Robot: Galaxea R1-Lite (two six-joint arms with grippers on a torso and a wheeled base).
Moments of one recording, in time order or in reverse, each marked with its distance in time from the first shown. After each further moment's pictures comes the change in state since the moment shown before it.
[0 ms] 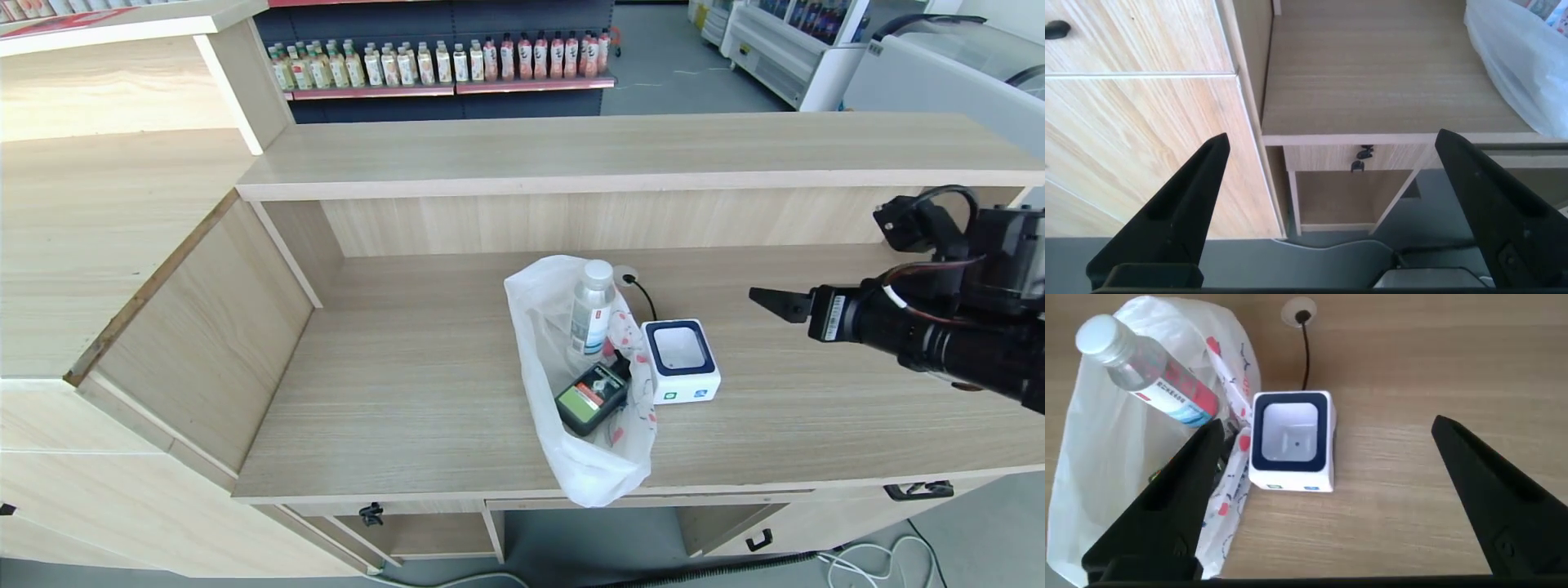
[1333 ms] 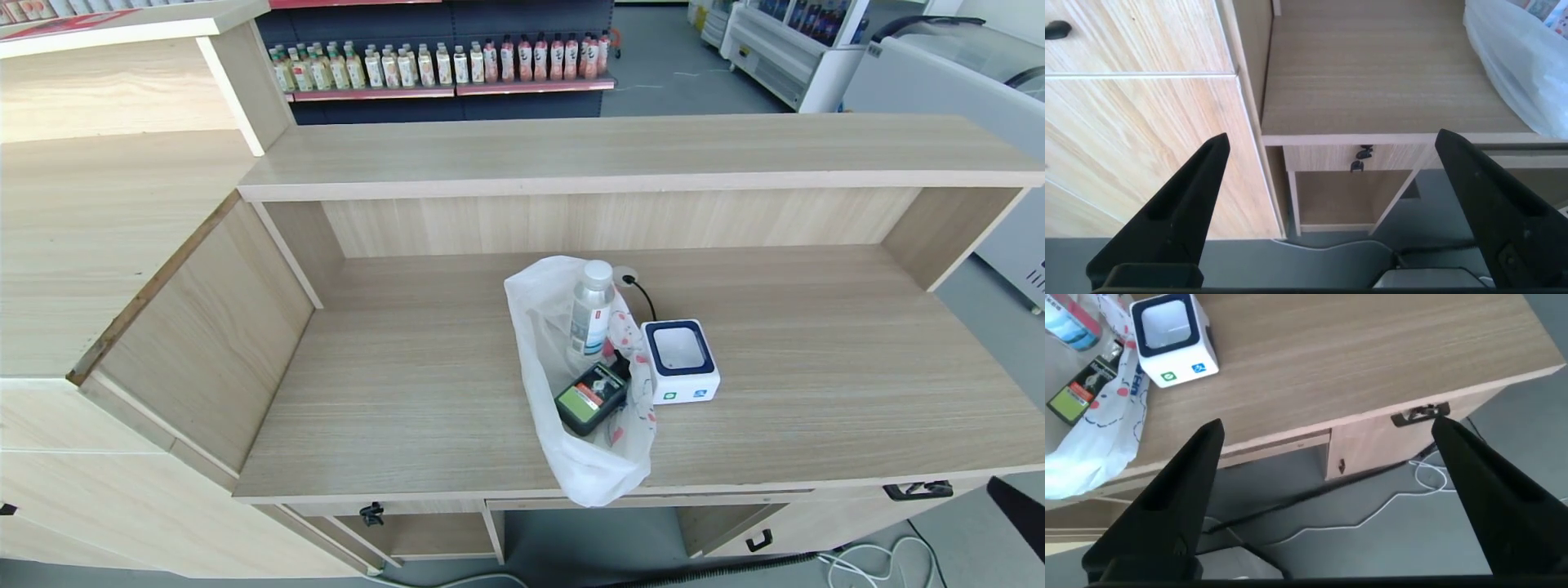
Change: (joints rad) left arm -0.001 0.000 0.000 0.000 0.000 -0.001; right arm -0.158 -0.885 0.626 0.243 -0.224 0.033
